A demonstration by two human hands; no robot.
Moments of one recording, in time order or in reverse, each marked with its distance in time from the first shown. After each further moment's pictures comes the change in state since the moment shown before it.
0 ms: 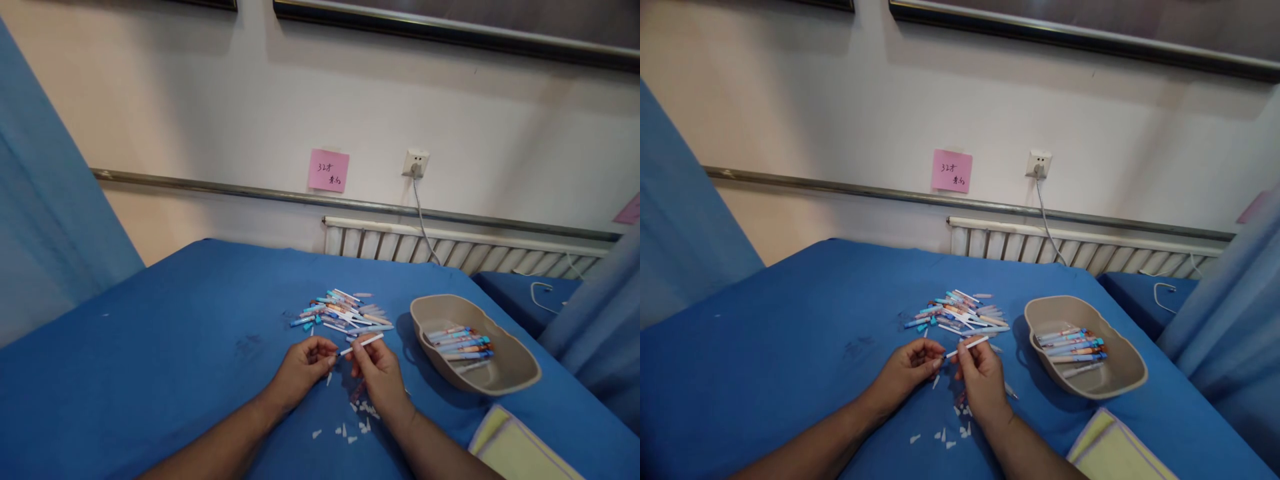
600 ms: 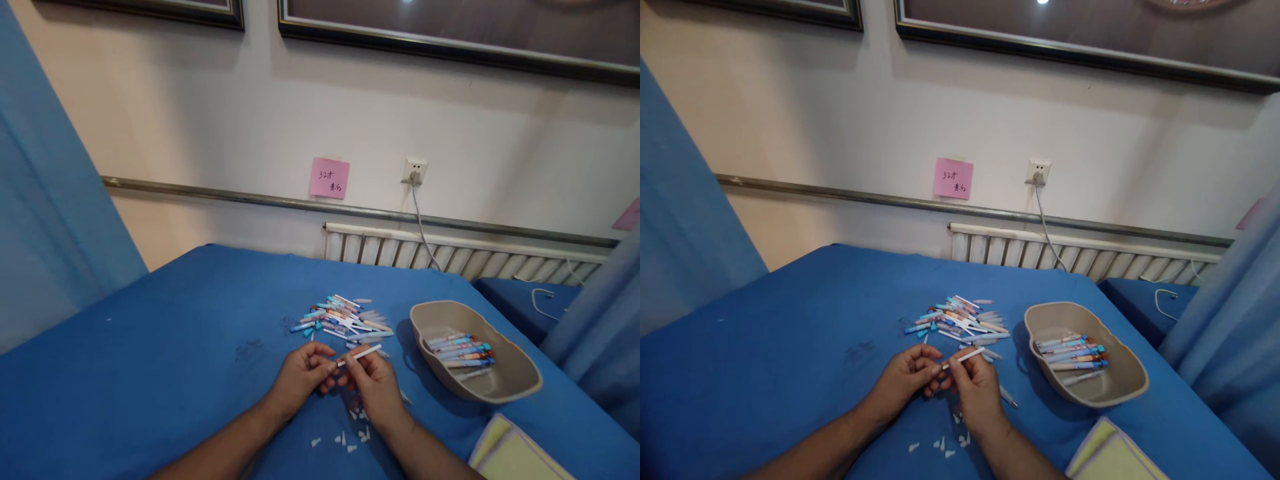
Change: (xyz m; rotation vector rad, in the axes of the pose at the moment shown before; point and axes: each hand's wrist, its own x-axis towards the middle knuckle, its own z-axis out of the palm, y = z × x) left_hand -0.007 0.004 0.005 -0.103 0.011 -0.062; right_hand -0.005 0.002 0.004 0.018 -0.105 0.041
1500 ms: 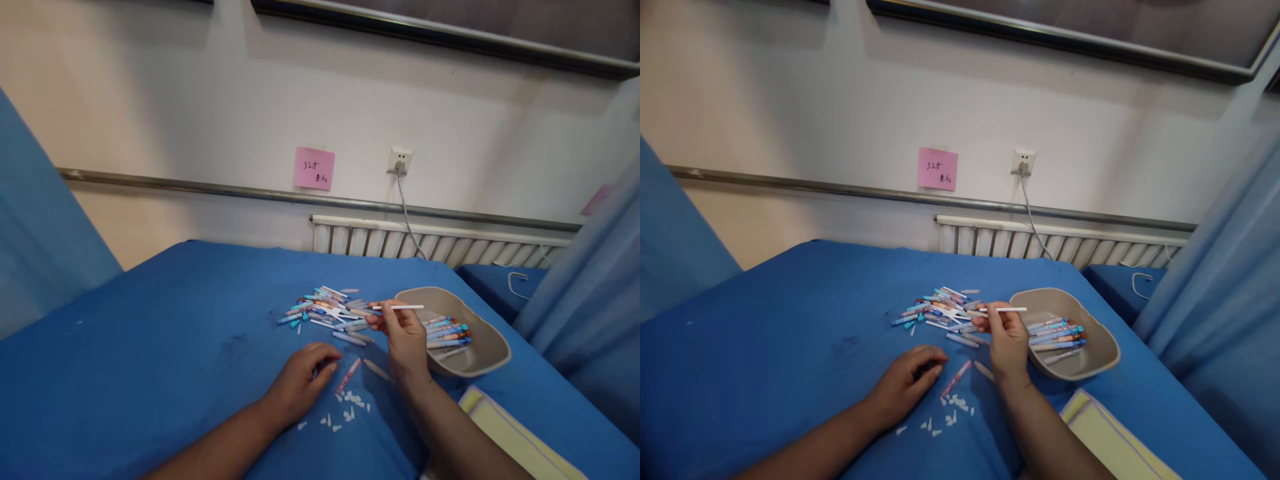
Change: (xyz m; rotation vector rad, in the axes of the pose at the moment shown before) left_hand -0.009 0.014 0.021 0.706 -0.191 0.427; right_hand 0.025 -0.053 -0.046 0.161 0.416 -0.248
